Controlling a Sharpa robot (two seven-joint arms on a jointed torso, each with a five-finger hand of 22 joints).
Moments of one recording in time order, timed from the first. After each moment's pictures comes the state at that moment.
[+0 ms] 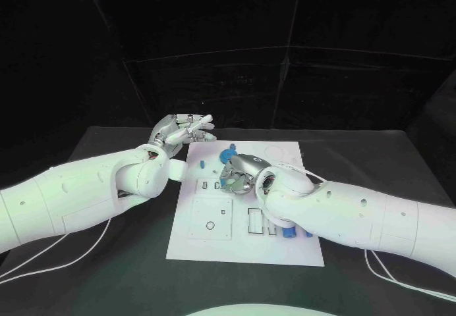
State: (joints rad) left arm 1.15 -0.85 0.00 1.45 0.00 -0.34 0.46; left_hand 1.38 0.02 -0.02 0.14 0.08 0.96 0.21 0.15 0.07 1.08 0.15 0.16 0.10 1.20 0.09 0.23 0.30 0.17 1.07 0.20 0.20 0.09; right arm 1.15 -0.40 -0.08 1.39 -1.44 -0.32 -0.35; right_hand 1.41 0.03 0.19 0.02 0.21 1.02 0.13 0.17 0.08 1.43 0.04 1.49 1.31 1.47 -0.04 1.15 0.98 0.07 1.47 0.06 1.43 1.27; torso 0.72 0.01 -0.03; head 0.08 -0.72
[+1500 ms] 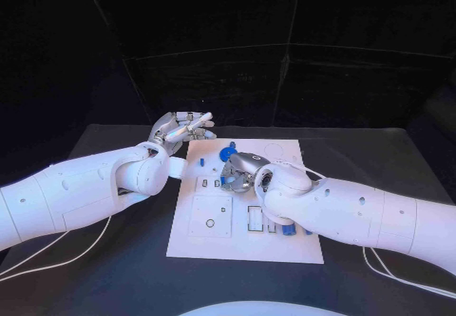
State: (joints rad) left arm 1.15 -0.85 0.00 1.45 0.00 -0.33 0.46; left_hand 1.38 0.03 -0.02 0.14 0.08 0.96 0.21 0.15 0.07 1.08 0.15 0.16 0.10 1.20 0.09 0.22 0.30 0.17 1.07 0.20 0.20 0.09; right arm 1.16 -0.40 -0.08 1.39 -1.47 -0.29 -0.40; right_hand 1.35 -0.02 0.18 0.03 0.19 0.96 0.15 0.16 0.07 1.40 0.07 1.47 1.31 1.46 -0.03 1.15 0.98 0.07 1.46 0.07 1.42 1.26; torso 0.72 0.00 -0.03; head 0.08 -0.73
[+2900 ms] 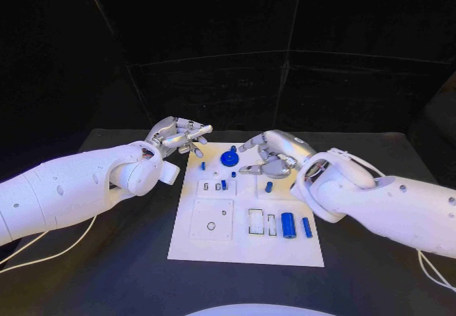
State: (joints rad) left arm 1.17 -0.89 0.00 1.42 -0.26 -0.27 0.28; left_hand 1.34 0.02 -0.07 0.18 0.08 1.08 0.11 0.17 0.10 1.40 0.02 0.31 0.23 1.47 -0.05 1.16 1.13 0.17 1.39 0.06 0.51 0.28; right arm 1.22 -0.70 -0.04 1.64 -1.36 -0.47 -0.11; right_hand 1.39 -0.08 0.03 0.15 0.12 0.85 0.18 0.11 0.07 1.35 0.09 1.45 1.31 1.46 -0.01 1.16 0.98 0.07 1.47 0.09 1.41 1.24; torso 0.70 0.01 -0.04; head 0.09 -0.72
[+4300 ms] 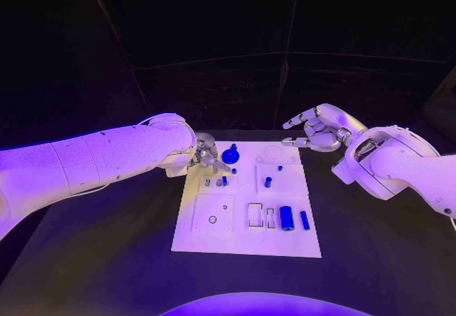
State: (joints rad) left arm 1.32 -0.64 -0.11 1.28 -1.03 0.18 -0.50; left_hand 1.20 0.12 -0.27 0.29 0.07 0.93 0.07 0.55 0.48 1.31 0.00 1.23 1.14 1.47 -0.06 1.57 1.31 0.06 1.46 0.05 1.41 1.31; right arm 1.28 -0.88 -0.03 1.63 -1.08 -0.41 -0.05; right_hand 1.39 -0.07 0.00 0.17 0.18 0.86 0.17 0.12 0.07 1.34 0.09 1.44 1.31 1.46 -0.01 1.16 0.98 0.07 1.46 0.10 1.40 1.21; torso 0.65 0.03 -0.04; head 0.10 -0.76
